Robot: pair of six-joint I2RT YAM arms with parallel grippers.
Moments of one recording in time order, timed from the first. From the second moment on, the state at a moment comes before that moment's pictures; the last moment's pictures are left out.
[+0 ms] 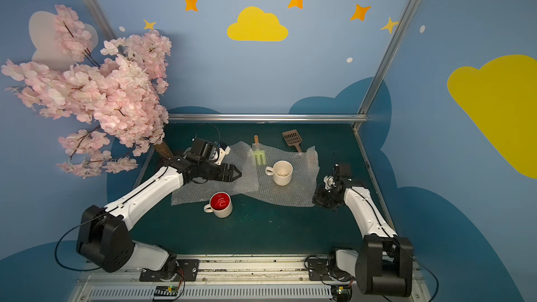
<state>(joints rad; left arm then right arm) -0.42 1.46 1.14 -0.62 0.38 -0.31 0.01 1.21 0.78 -0.90 -0.43 0.40</state>
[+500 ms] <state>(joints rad) -0.42 1.72 1.27 -0.68 0.16 -0.36 0.01 1.14 0.81 -1.03 -0.41 0.42</state>
